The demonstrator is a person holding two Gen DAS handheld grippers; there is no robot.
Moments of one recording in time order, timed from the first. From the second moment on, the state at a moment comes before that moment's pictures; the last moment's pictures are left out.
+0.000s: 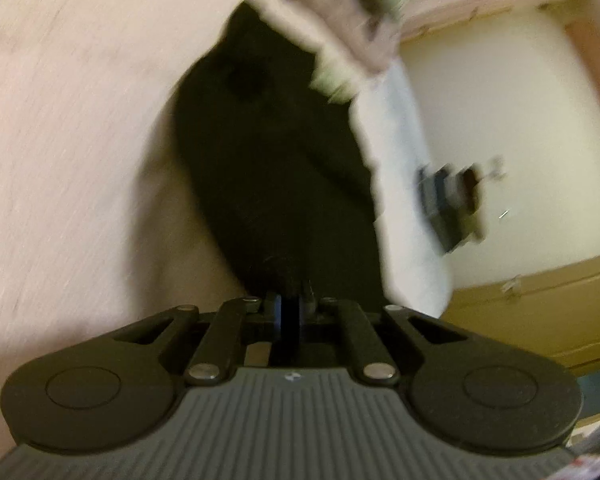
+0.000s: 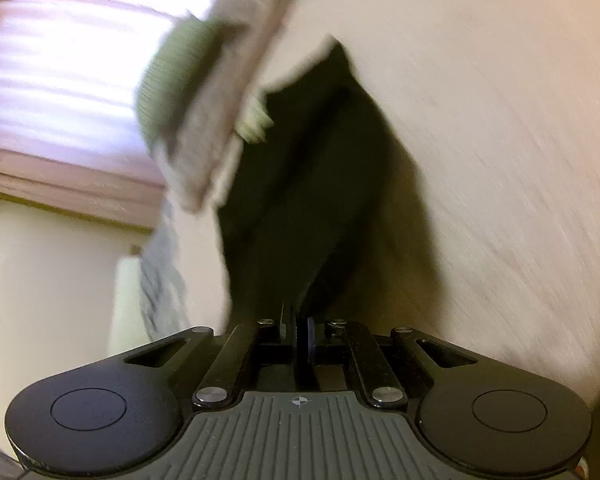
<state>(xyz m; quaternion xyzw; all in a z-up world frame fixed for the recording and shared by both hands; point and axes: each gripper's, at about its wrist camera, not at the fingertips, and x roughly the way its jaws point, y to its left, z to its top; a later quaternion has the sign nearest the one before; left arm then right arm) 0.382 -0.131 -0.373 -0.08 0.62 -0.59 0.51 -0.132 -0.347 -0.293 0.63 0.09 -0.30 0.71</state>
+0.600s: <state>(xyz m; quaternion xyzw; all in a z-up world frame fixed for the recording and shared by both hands) 0.481 -0.404 -0.410 -0.04 0.59 -0.49 0.64 -0.005 -0.622 -0.332 0.53 0.20 -0.39 0.73</state>
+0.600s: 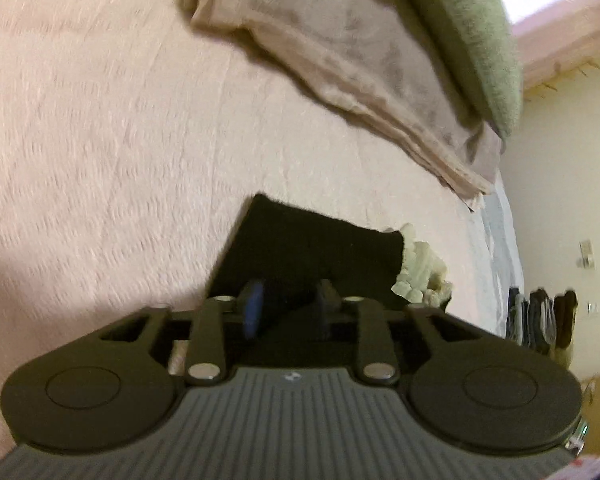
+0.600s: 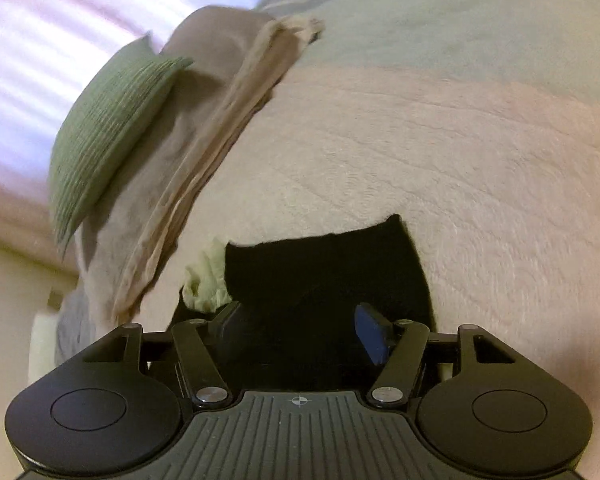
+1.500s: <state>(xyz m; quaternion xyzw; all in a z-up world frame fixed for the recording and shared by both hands) 0.420 -0.465 -0.367 0.15 0.33 -0.63 0.69 0.054 -0.641 -0.309 0.25 0.24 -0.33 0.88</state>
